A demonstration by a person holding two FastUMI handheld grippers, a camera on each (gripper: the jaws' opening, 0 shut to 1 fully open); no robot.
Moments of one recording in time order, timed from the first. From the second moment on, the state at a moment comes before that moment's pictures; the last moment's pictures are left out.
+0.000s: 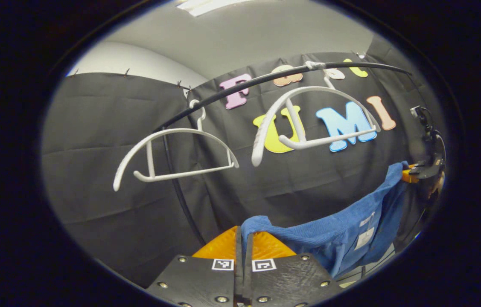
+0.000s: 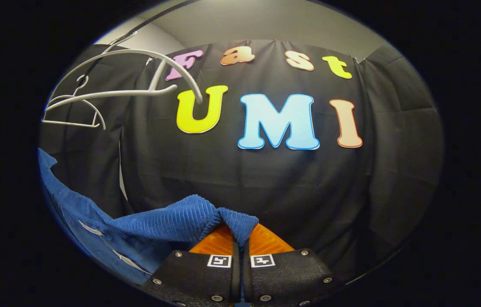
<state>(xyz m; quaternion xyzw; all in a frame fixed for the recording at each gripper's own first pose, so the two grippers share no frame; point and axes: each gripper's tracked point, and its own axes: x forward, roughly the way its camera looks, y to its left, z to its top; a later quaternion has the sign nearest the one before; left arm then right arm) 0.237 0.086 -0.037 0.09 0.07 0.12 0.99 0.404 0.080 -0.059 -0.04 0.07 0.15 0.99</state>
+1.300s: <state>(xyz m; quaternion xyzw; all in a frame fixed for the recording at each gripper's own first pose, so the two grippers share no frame) 0.065 -0.025 -0.032 -0.03 0.02 -0.06 1.00 0.102 0.138 -0.011 -0.01 0.04 0.22 0.97</state>
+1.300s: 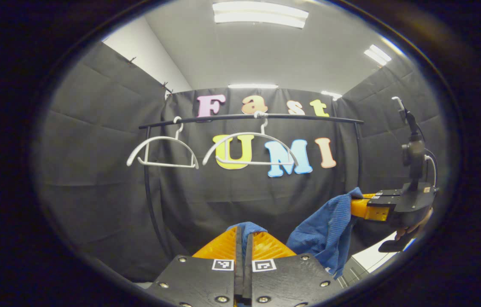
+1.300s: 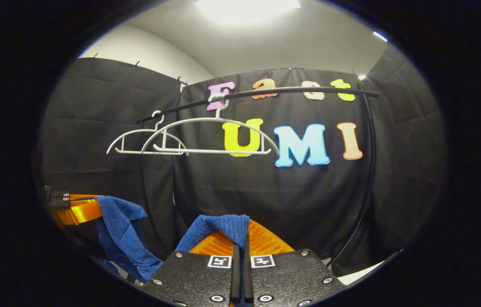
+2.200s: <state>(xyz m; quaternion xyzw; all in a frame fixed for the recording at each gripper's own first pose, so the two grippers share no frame) 0.042 -0.047 -0.304 -0.03 0.30 -0.05 0.95 0.050 0.154 -0.228 -0.10 0.27 0.23 0.93</state>
